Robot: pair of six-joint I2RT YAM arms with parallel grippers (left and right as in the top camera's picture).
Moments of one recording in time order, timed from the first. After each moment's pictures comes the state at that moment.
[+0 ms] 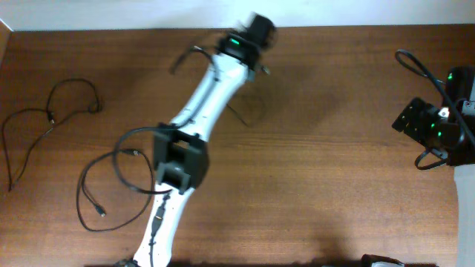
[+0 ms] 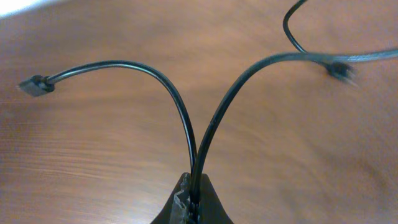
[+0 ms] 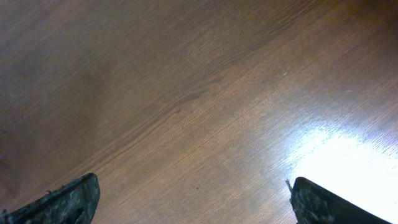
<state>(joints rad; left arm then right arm) -0.42 2.48 2.48 -1.13 -0.44 -0.22 -0.17 1.30 1.52 -1.31 0.20 0.47</state>
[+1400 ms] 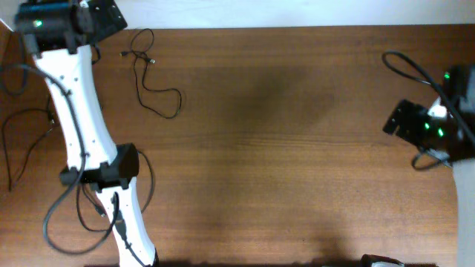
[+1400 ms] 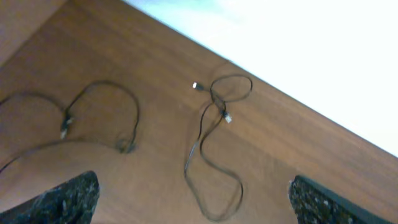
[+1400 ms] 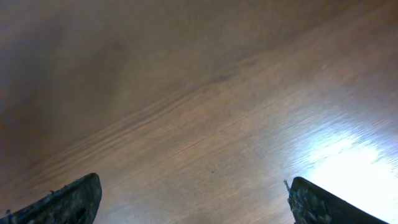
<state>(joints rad) 0.12 2.33 3.13 -1.64 -0.18 -0.36 -0.17 1.28 1.52 -1.33 0.06 0.36</state>
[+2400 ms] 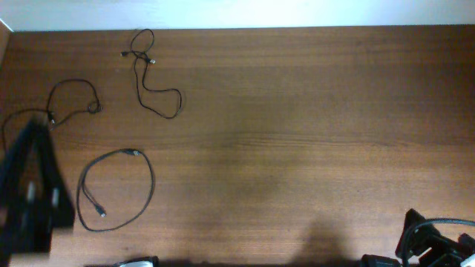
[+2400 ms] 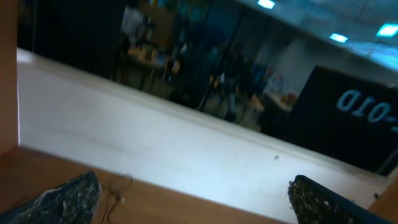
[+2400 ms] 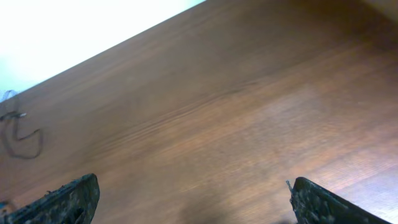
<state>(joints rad) 0.12 1.39 3.13 -1.69 0.13 -0.37 -0.17 0.56 1.53 -1.58 -0.01 0.33</state>
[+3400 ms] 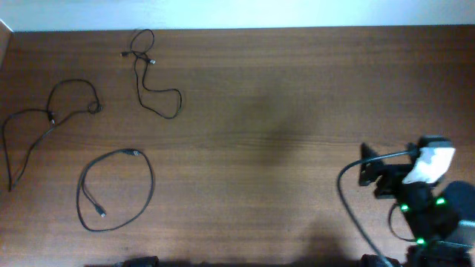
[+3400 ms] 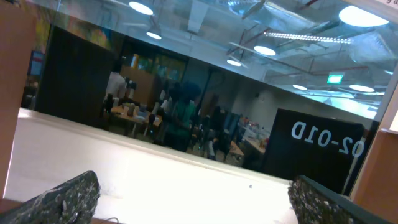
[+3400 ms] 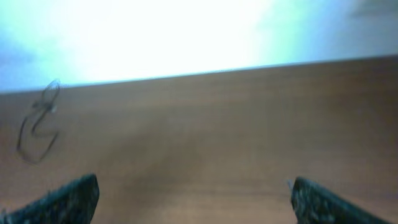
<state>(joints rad) 0.12 1.13 3.13 -1.69 0.13 -0.37 -0.16 0.48 0.72 -0.55 -0.30 0.08</state>
